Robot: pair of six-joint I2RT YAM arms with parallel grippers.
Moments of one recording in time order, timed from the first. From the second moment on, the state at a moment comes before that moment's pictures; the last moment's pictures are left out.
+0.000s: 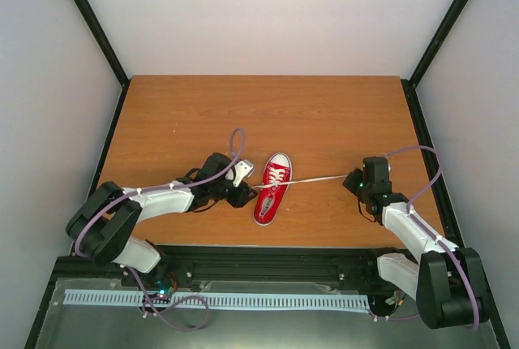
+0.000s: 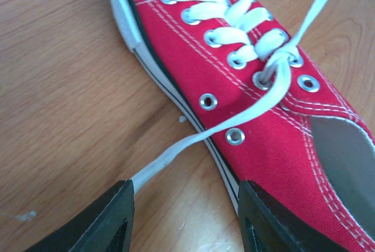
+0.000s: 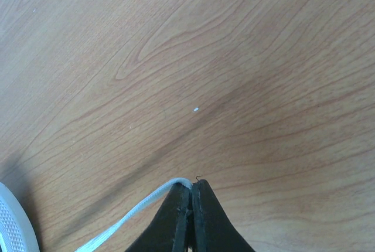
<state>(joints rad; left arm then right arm) -0.66 1.45 0.57 0.06 0.31 -0.10 0.12 1.05 0.39 -0.14 0.01 0.75</state>
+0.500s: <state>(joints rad) -0.67 1.57 0.66 0.05 0.32 -0.02 0.12 1.05 0.39 -0.14 0.01 0.75</state>
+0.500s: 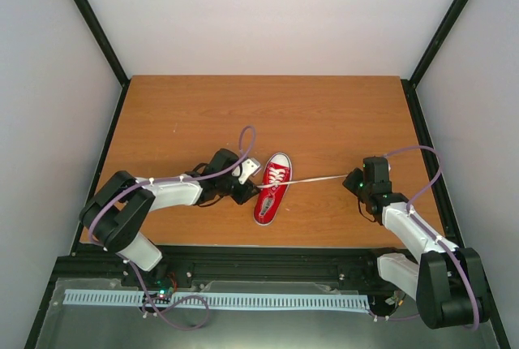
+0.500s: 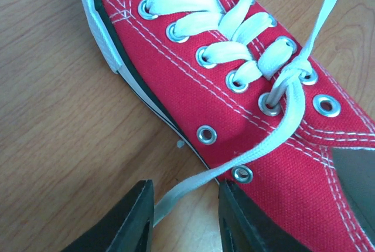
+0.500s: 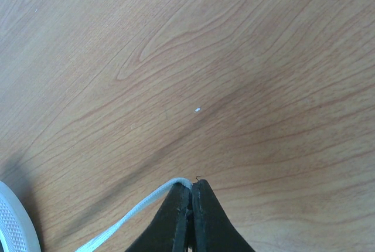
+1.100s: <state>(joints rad) -0.67 1.55 0.66 0.06 0.37 -0.04 0.12 1.05 0.39 -0.14 0.01 0.74</state>
